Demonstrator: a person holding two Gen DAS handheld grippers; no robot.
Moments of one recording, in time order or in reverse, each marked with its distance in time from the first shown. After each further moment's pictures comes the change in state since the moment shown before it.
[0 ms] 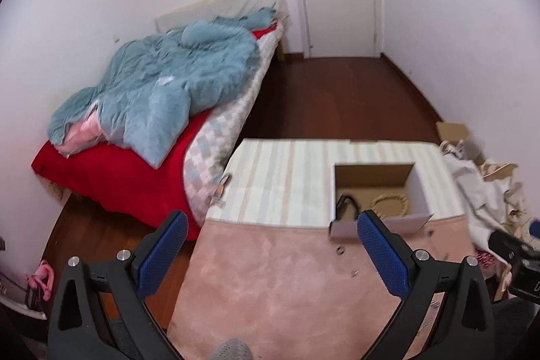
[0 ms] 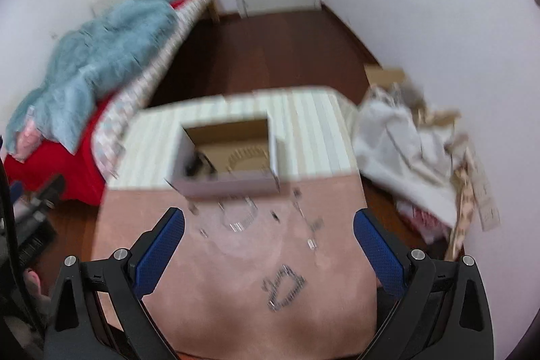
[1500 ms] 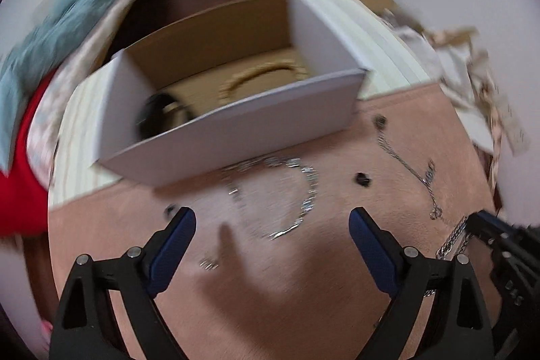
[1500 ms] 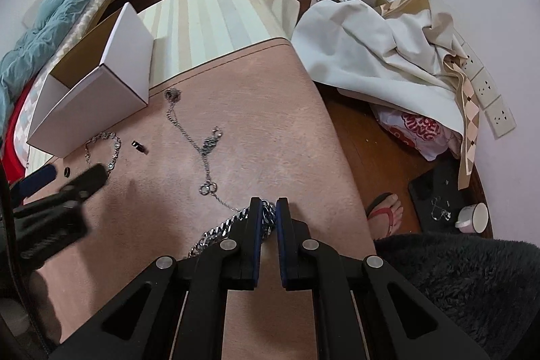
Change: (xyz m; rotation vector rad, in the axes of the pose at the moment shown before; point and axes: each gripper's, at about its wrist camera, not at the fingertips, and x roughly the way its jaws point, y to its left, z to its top) left arm 0.153 -0.193 -0.080 0.390 0.342 -0.293; right arm 0.164 -0.104 -0.083 0.233 0.193 -0.092
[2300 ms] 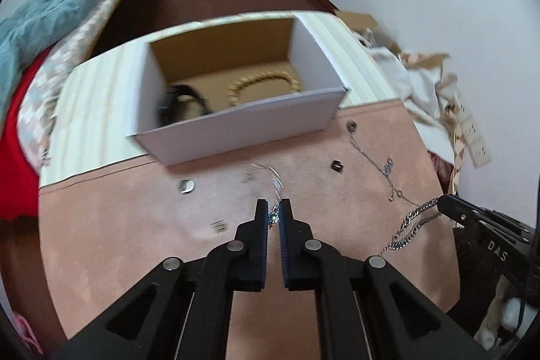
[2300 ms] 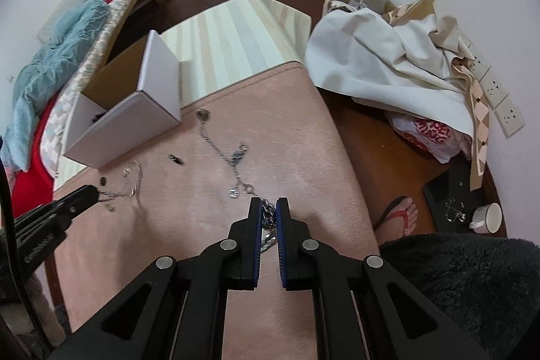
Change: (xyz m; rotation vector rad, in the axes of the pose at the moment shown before) left arm -0.048 0.055 -0.020 -0.128 -0.030 -0.183; right arm -0.037 0.001 0.002 0.016 -0.036 0.115
